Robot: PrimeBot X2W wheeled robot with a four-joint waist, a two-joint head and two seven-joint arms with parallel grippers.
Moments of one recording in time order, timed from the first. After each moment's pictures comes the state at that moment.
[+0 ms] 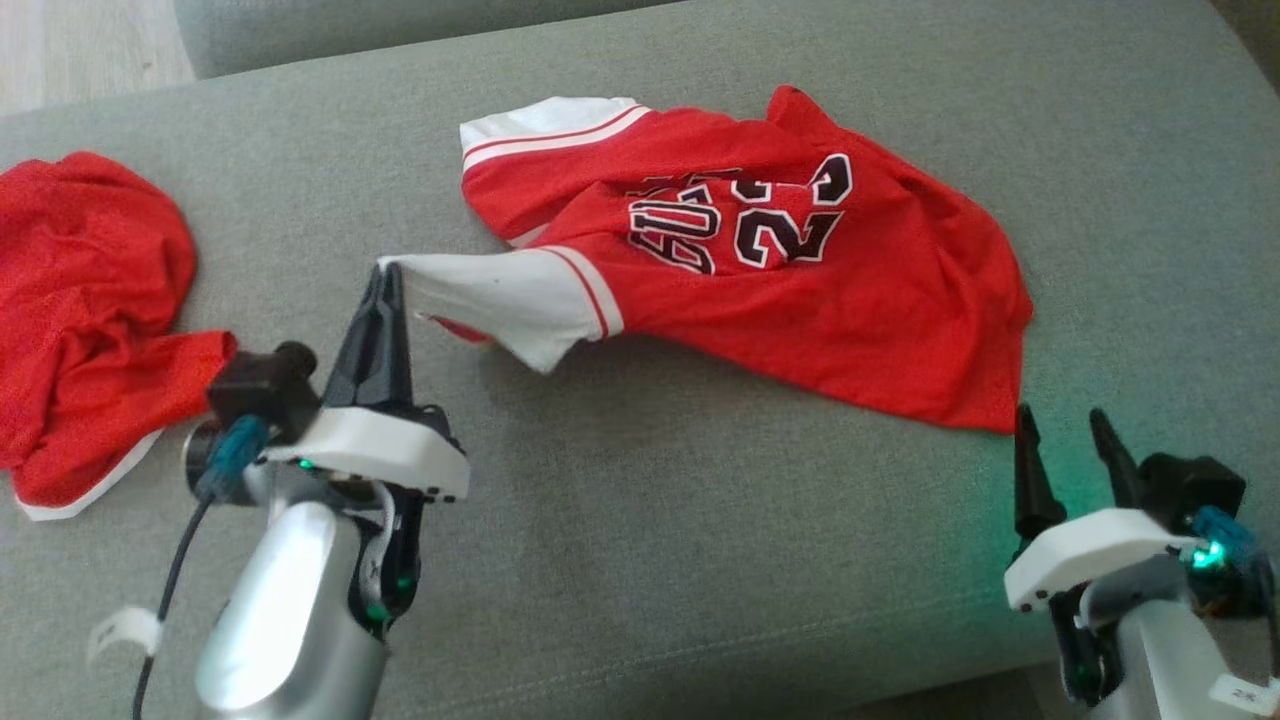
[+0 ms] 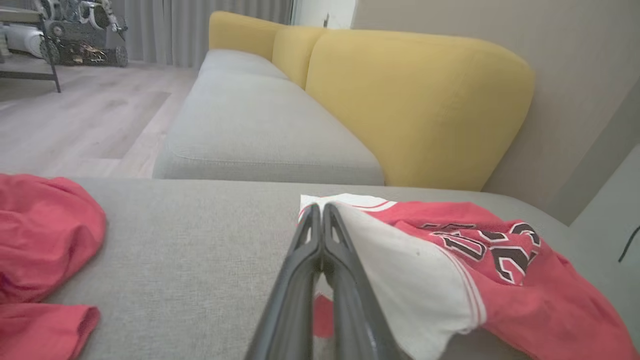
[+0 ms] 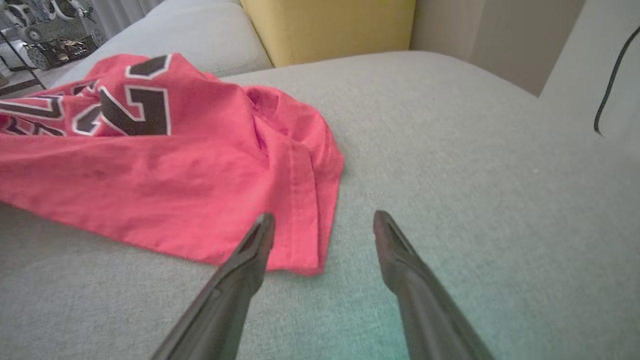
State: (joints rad) left arm -0.32 0.10 -0.31 0.32 -0.38 0.11 -0.25; right arm -0.15 -0.05 -0.11 0.46 0.09 0.12 -0.12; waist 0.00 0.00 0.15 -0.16
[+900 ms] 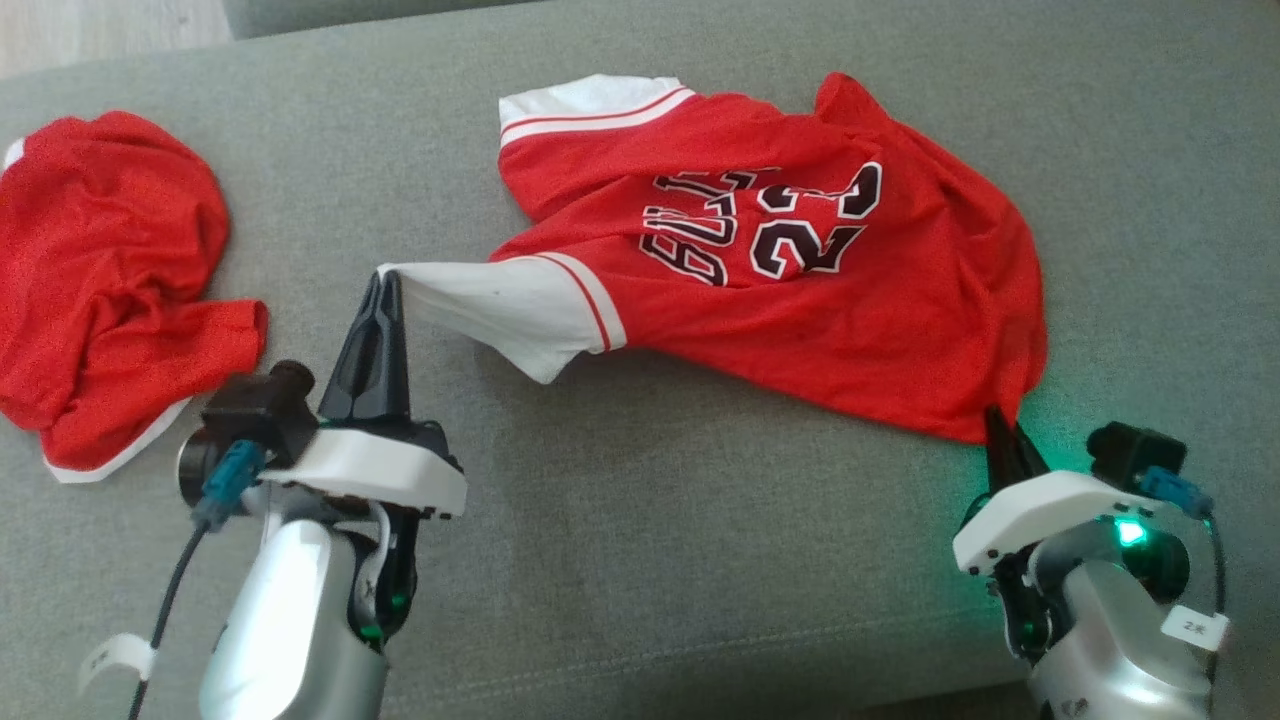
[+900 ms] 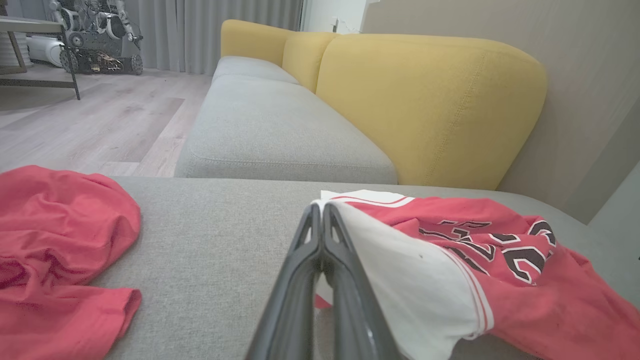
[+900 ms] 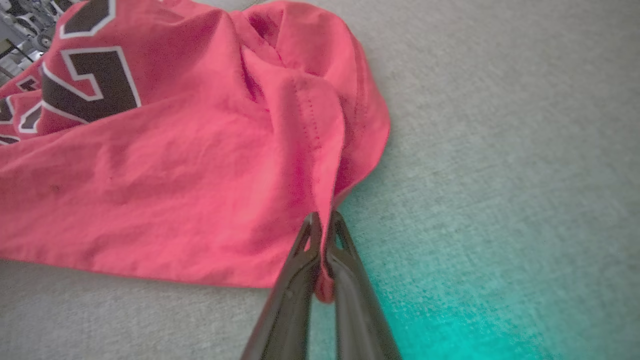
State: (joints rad) left arm -0.26 0.05 -0.21 0.25 -0.25 0.02 -0.25; right arm -0.35 -0.05 -0.01 0.83 0.34 0.12 -0.14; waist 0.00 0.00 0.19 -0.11
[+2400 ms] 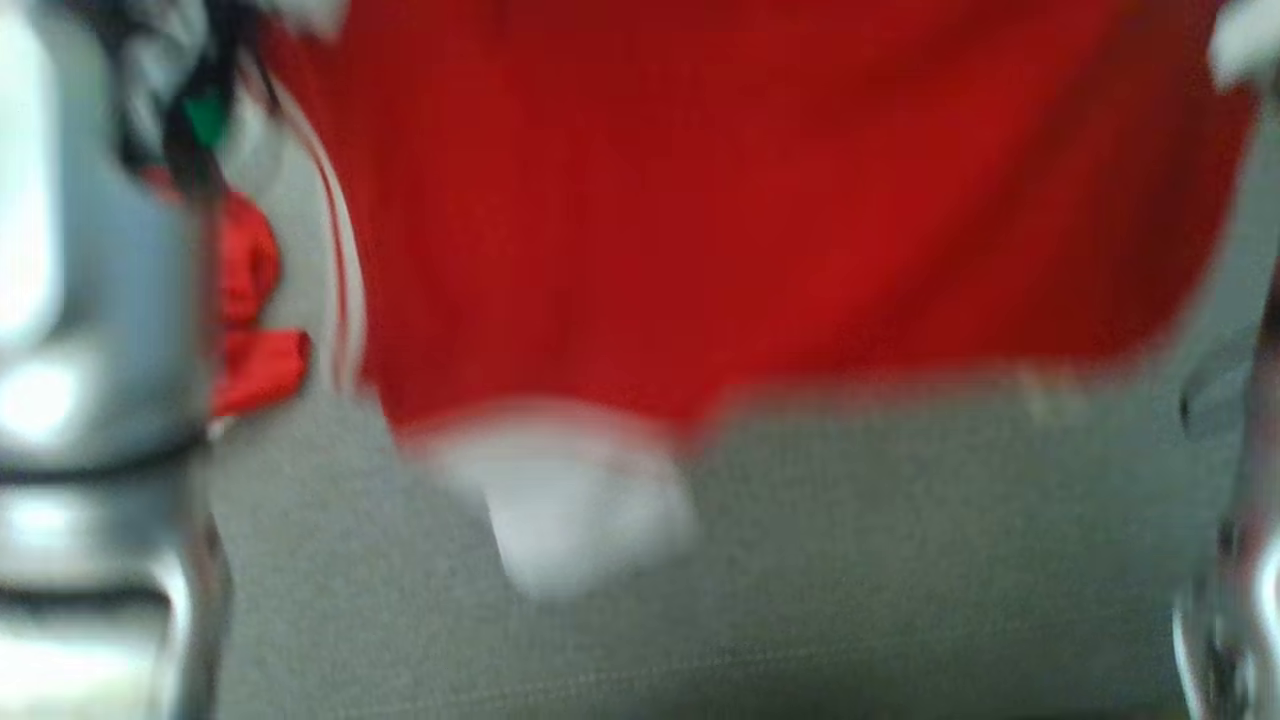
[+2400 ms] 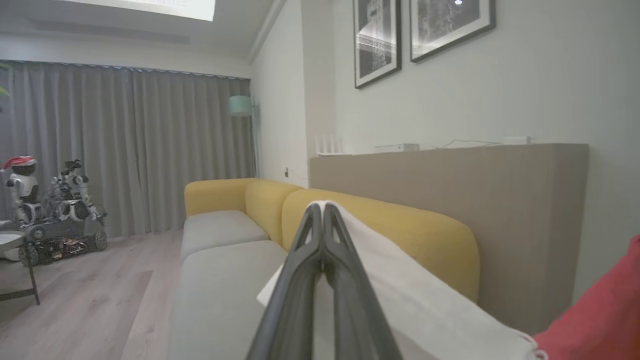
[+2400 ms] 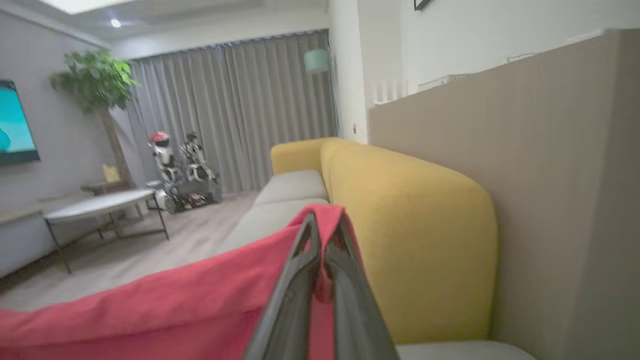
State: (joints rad) left arm -0.96 0.13 -0.17 0.17 -0.33 -0.07 0.23; right arm -0.82 -0.16 -0.12 0.14 0.25 0.12 0.47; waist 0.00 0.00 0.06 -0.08
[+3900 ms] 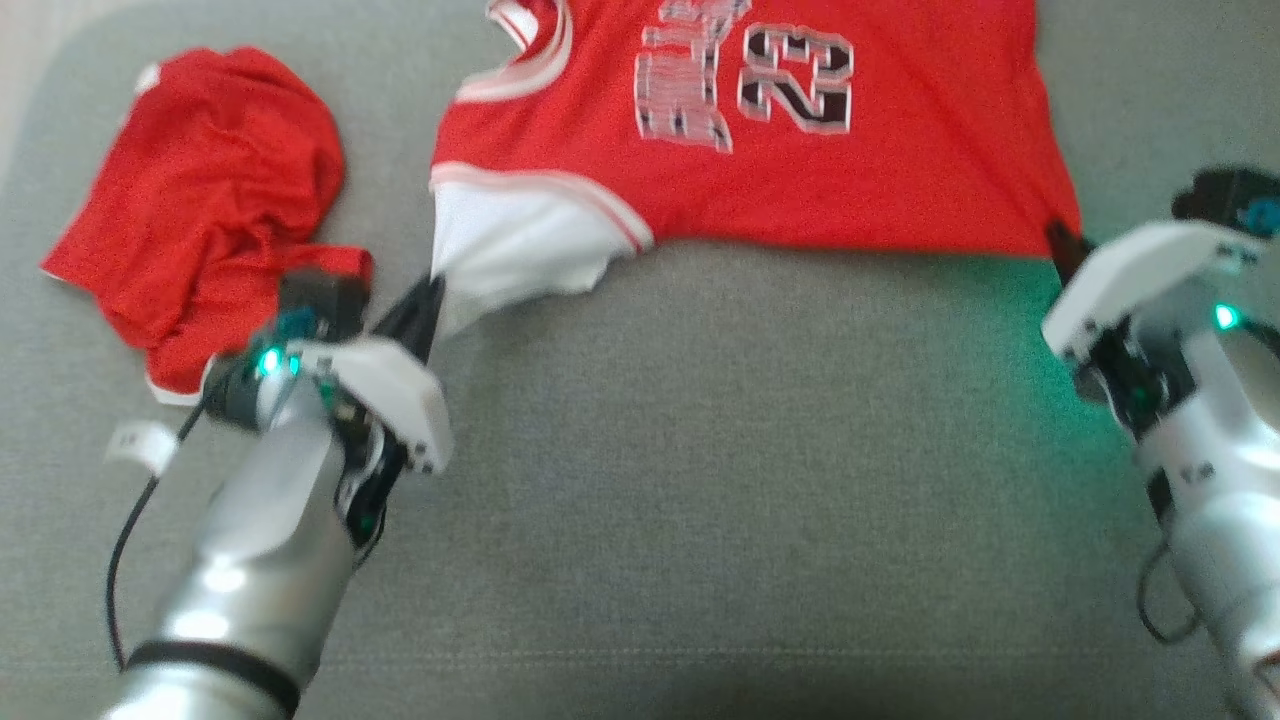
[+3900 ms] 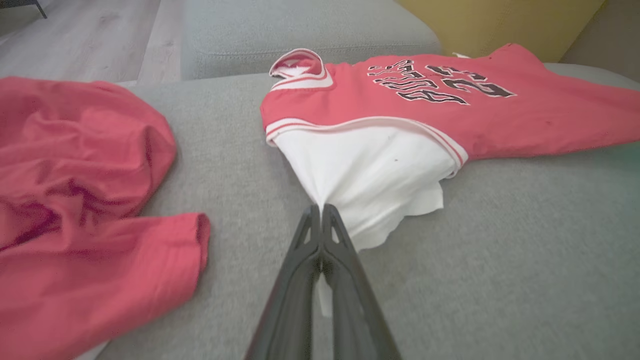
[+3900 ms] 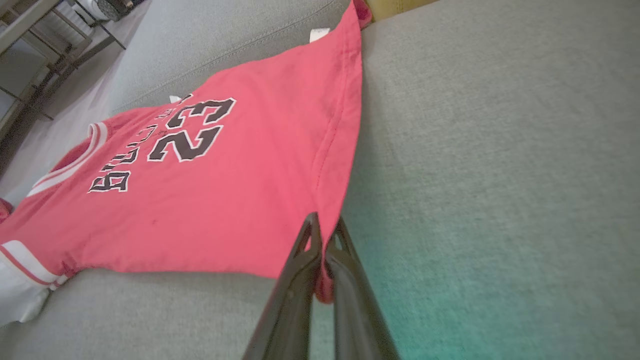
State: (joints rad) left arm -0.70 0.13 -0.51 0.93 -0.40 -0.13 -0.21; right arm -0.81 -0.25 0.23 1.05 0.65 0.12 0.17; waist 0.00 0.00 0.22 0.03
